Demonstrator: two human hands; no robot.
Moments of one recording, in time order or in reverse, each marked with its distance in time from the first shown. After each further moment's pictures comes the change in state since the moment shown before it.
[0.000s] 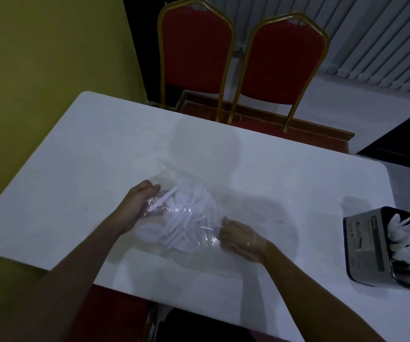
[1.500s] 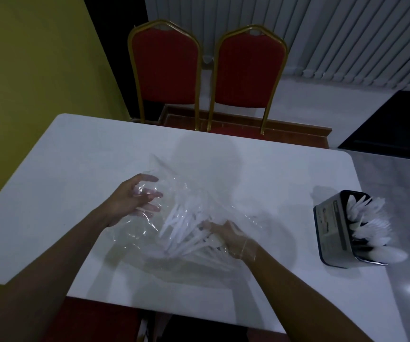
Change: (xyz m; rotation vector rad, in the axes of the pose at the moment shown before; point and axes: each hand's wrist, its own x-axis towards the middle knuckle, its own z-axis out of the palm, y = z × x) left_hand -0.022 0.036 0.048 0.433 -0.211 0.124; right_hand -0.030 -0.006 -0.021 -0.189 0.134 -0.070
